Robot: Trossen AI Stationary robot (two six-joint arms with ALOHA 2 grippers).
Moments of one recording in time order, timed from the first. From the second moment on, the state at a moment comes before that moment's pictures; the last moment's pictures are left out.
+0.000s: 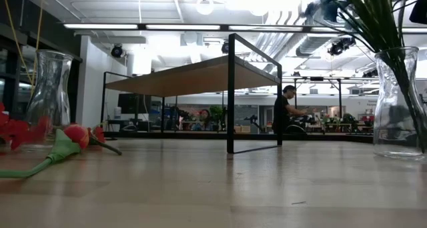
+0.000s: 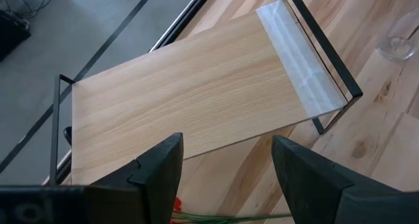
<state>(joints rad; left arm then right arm) -0.32 1.62 1.97 -1.57 -0.71 -0.76 0.81 0.85 0.87 -1.02 0.37 1.26</state>
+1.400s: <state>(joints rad) -0.32 1.62 1.97 -1.57 -0.71 -0.75 0.98 0.69 0.87 -0.43 0.44 1.13</state>
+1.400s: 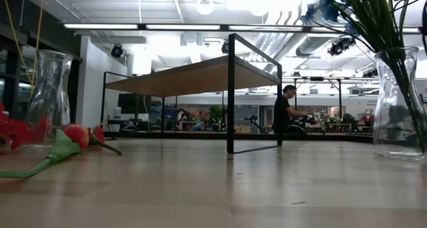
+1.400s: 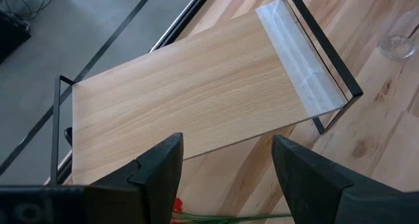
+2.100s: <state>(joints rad) -0.41 1.62 1.97 -1.22 -0.38 -0.70 1.17 0.78 0.87 0.34 0.67 0.18</state>
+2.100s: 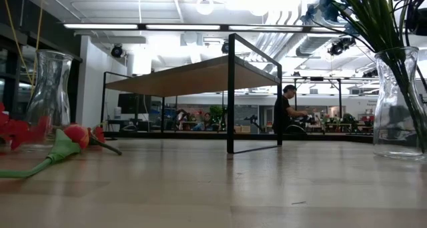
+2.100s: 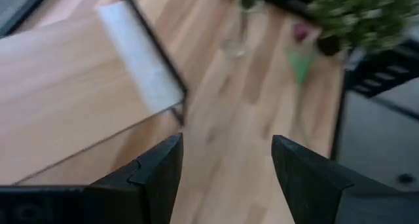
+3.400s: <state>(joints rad) -0.50 2.01 1.97 -0.58 -0.11 -0.66 1.18 0.81 0.87 0.79 0.30 -0.69</state>
